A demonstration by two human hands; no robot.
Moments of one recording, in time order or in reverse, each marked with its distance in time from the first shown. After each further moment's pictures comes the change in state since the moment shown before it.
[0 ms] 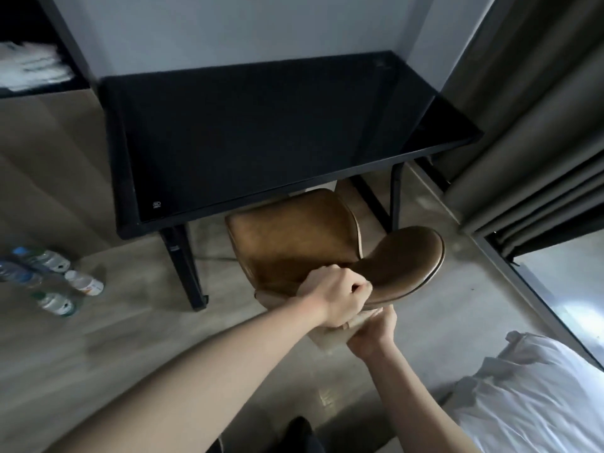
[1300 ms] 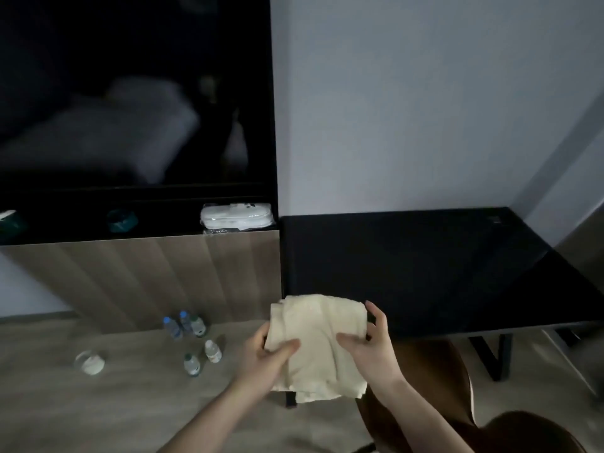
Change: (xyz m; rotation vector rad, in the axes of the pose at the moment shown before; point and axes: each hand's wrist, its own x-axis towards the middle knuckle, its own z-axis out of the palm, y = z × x) left_hand -0.224 -0.153 -0.329 -1.041 0.782 -0.486; right_hand -0.216 0.025 0.372 -0.954 -0.564 -0.478
